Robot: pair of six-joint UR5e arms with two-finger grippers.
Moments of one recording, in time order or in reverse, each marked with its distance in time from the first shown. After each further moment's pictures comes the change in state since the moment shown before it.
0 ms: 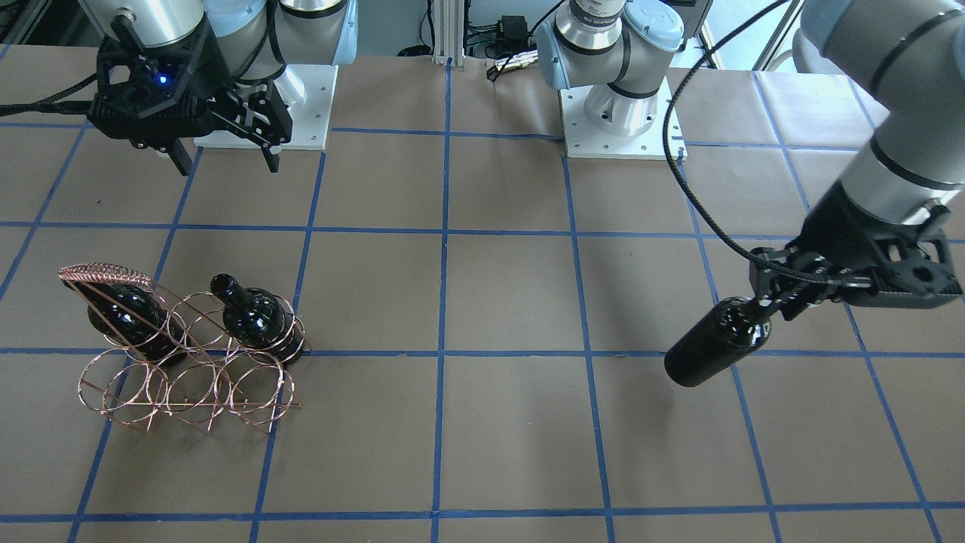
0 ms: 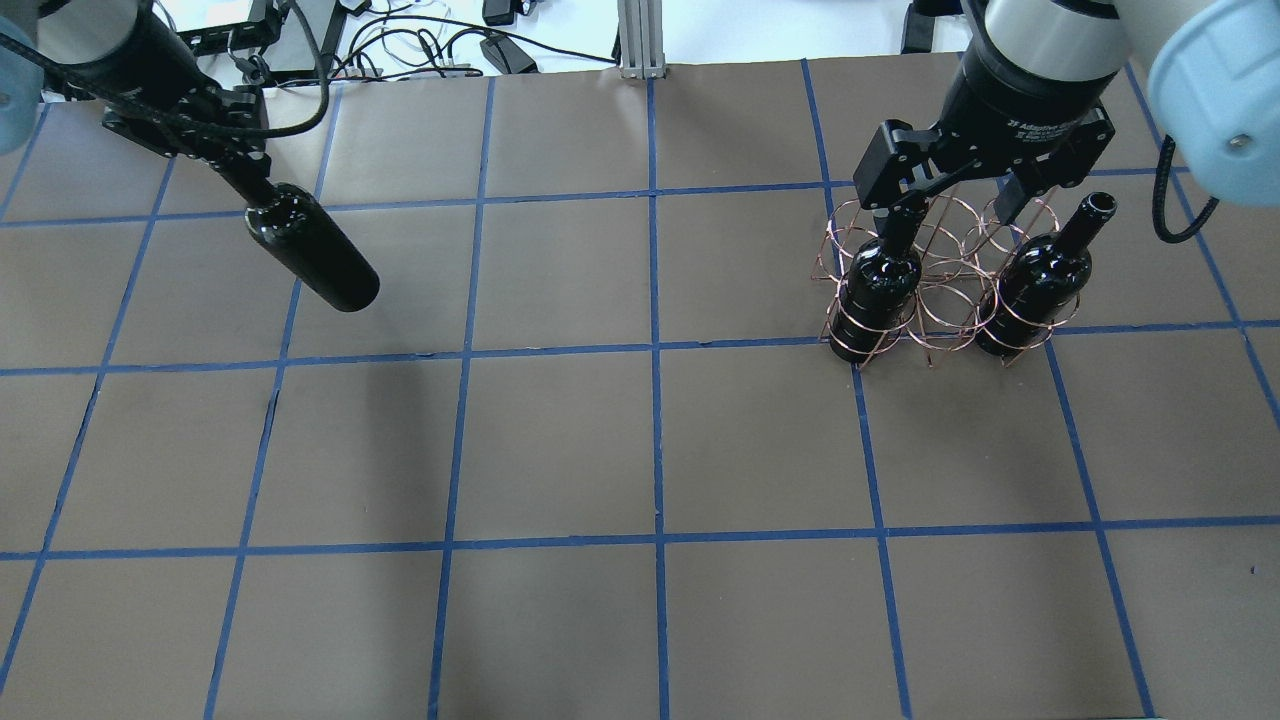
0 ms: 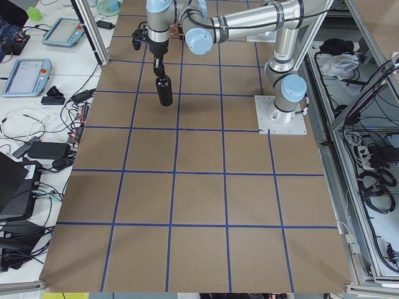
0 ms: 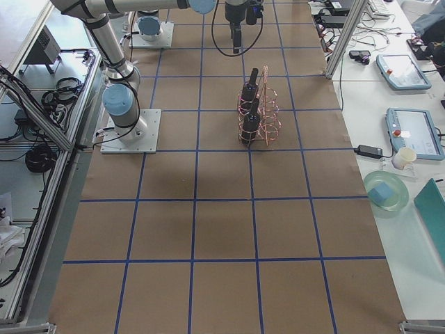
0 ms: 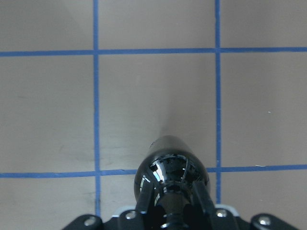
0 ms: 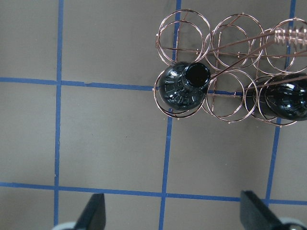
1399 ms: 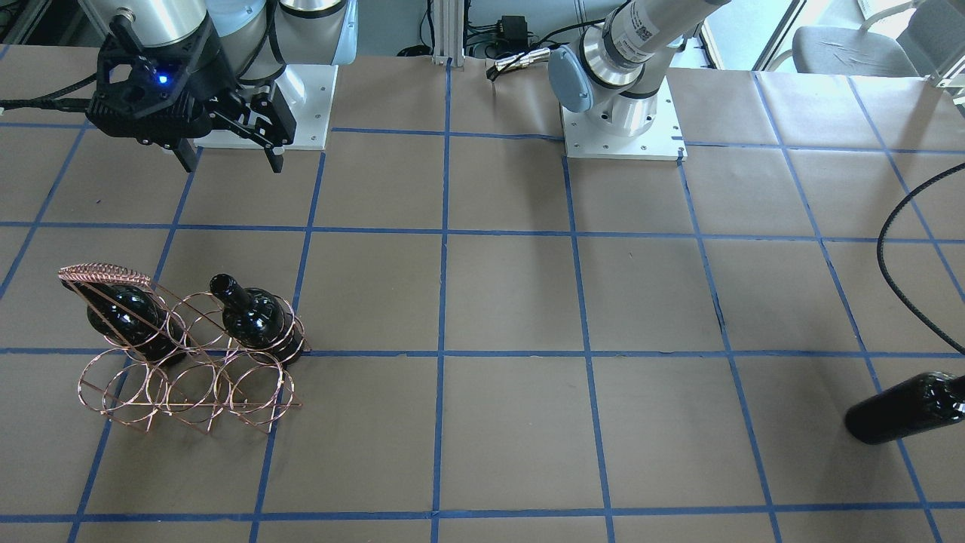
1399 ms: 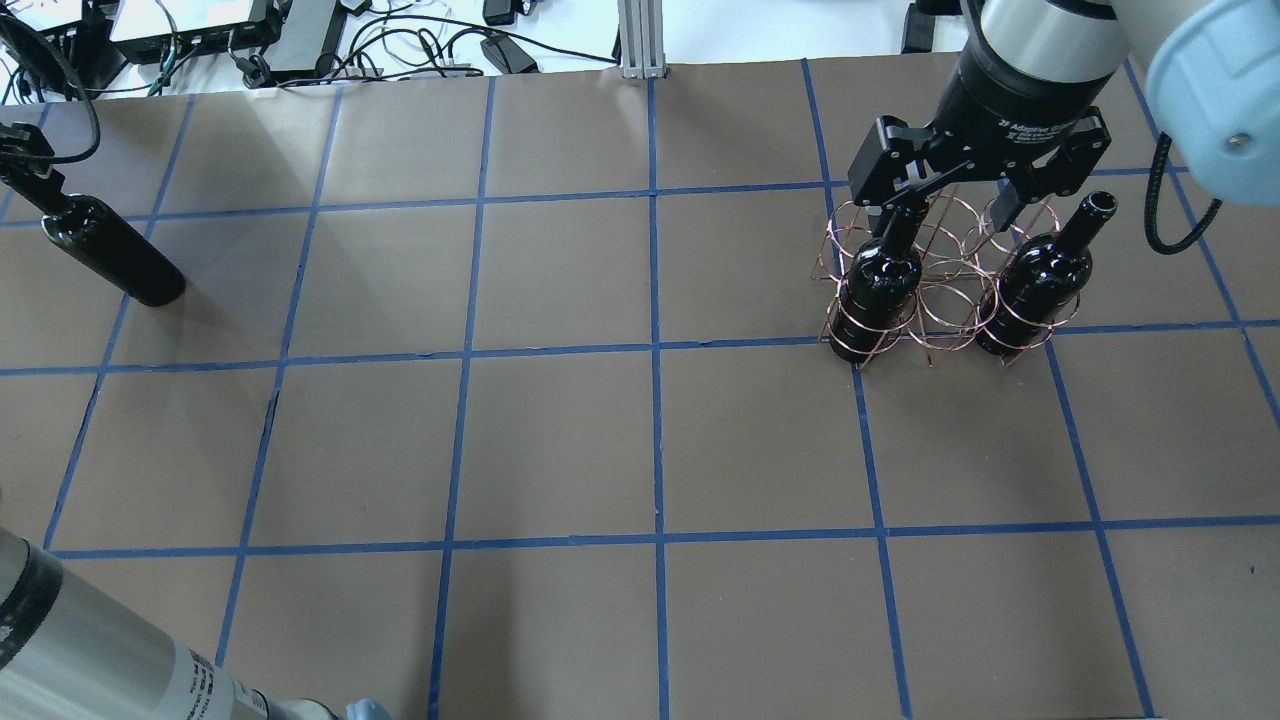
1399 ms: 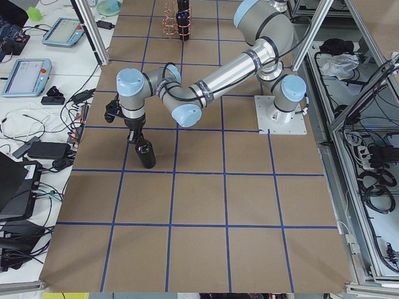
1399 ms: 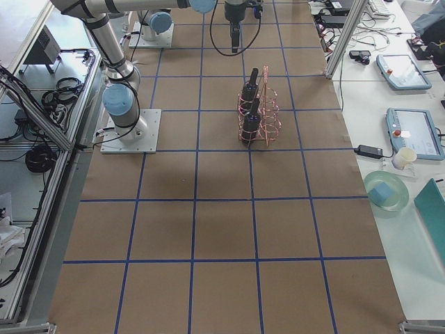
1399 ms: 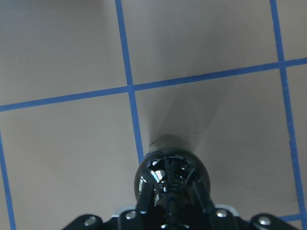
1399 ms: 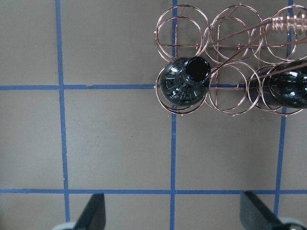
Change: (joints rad) left arm 0.415 -0.362 0.290 0.088 0.021 0.554; right arm 0.005 0.000 -0.002 0.010 0.013 0.077
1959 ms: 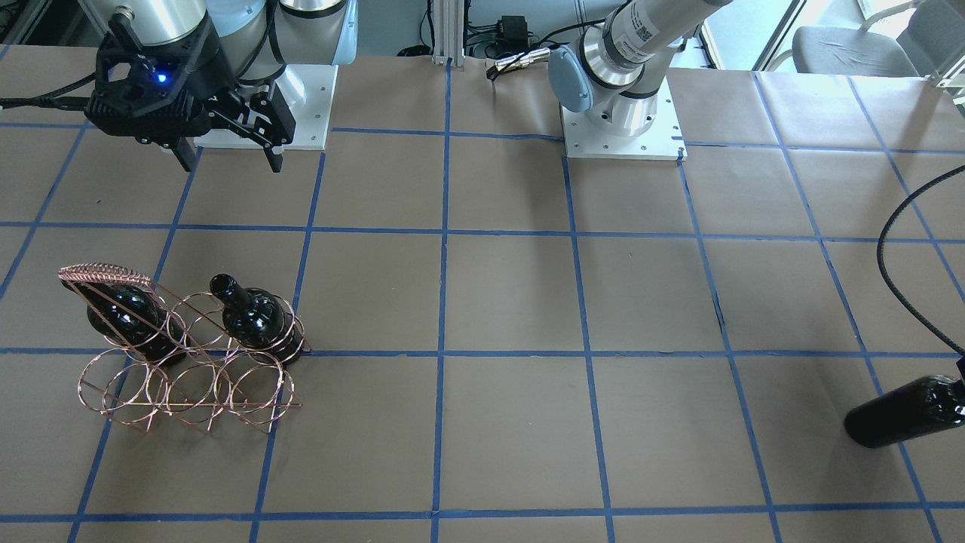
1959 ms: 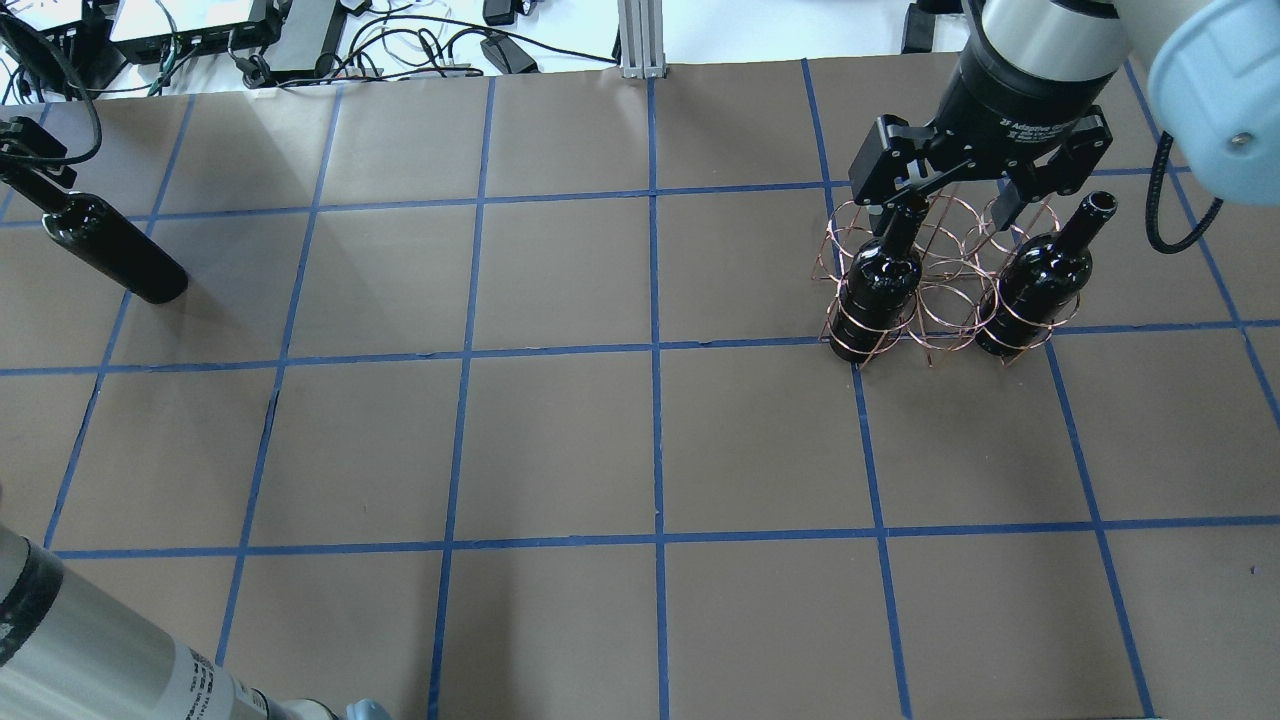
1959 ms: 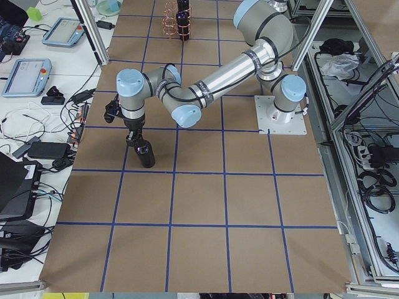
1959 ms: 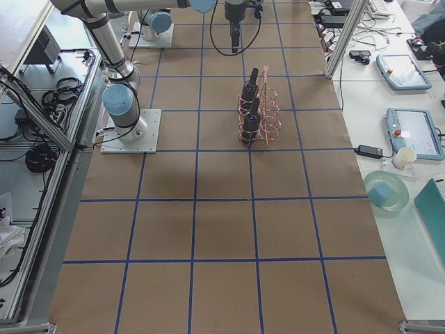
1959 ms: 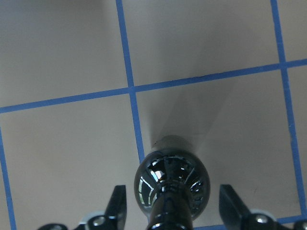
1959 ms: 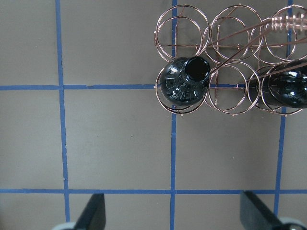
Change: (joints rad) left arm 0.000 -0.008 0.000 0.019 -0.011 0.002; right arm 0.000 -0.001 -0.001 0.001 0.000 0.001
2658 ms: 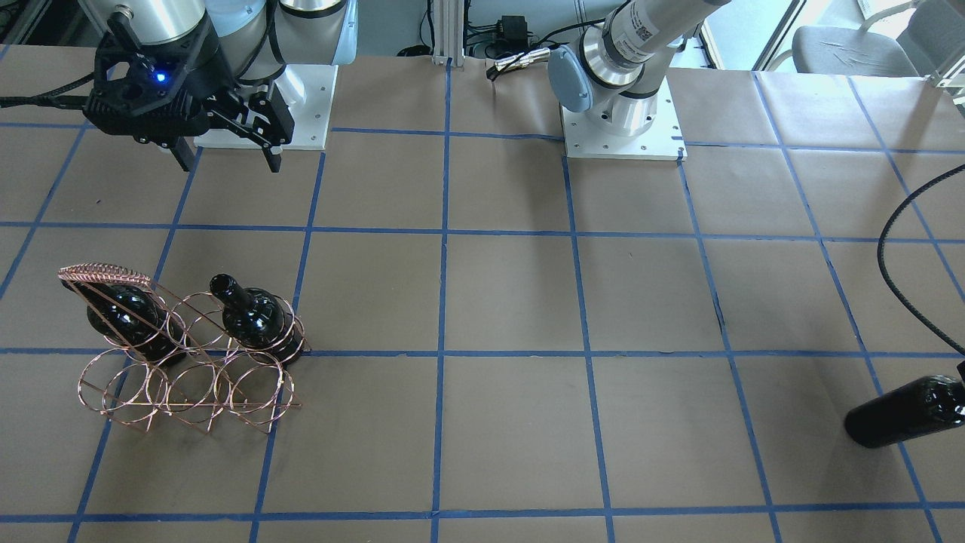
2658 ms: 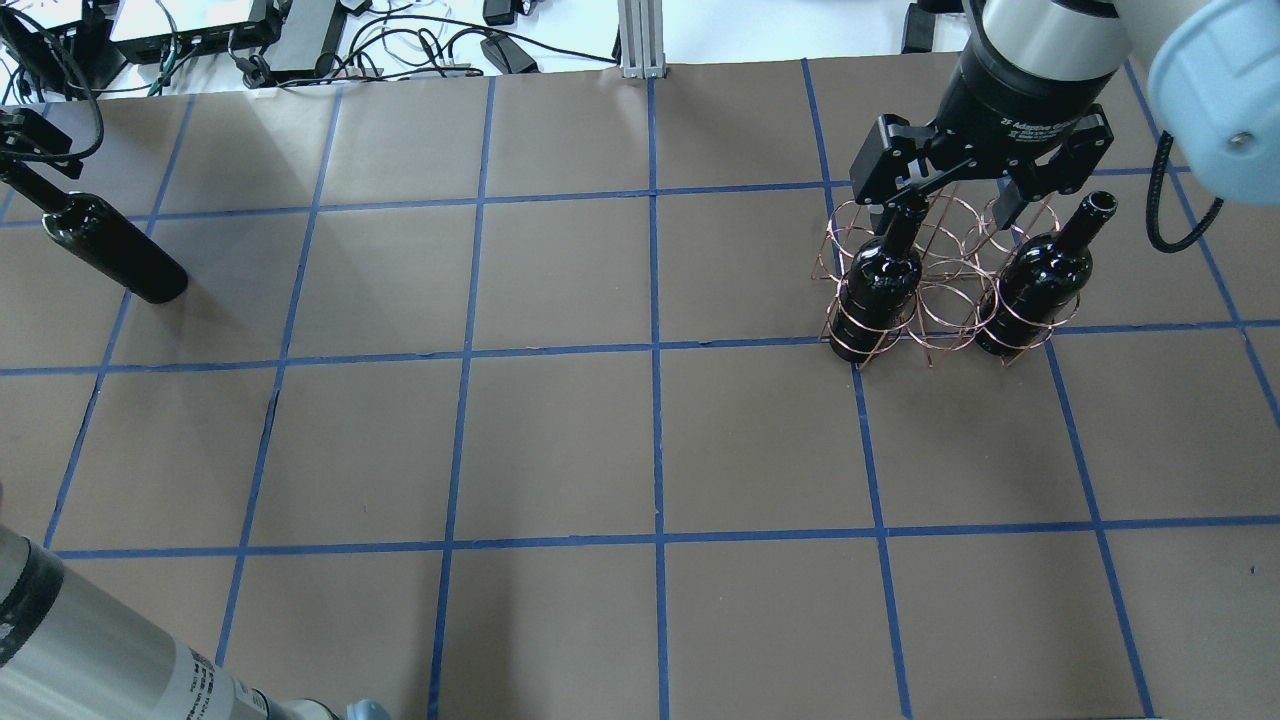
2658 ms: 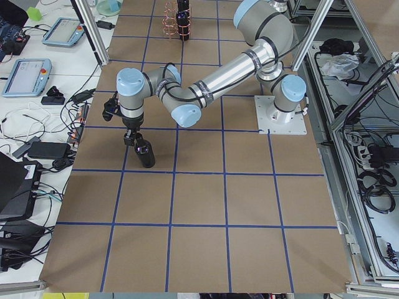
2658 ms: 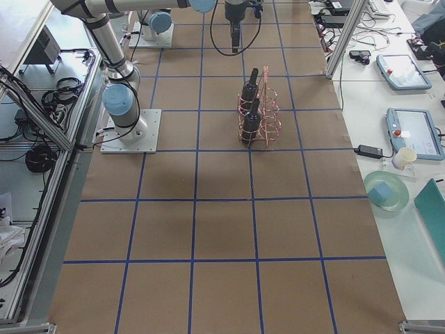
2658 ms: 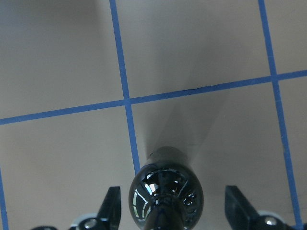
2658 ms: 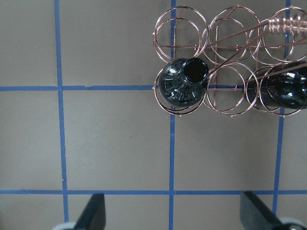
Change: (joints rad) left arm -0.001 0.000 0.001 0.016 -0.033 0.001; right arm 0.000 0.000 -0.001 -0.002 -0.004 -0.001
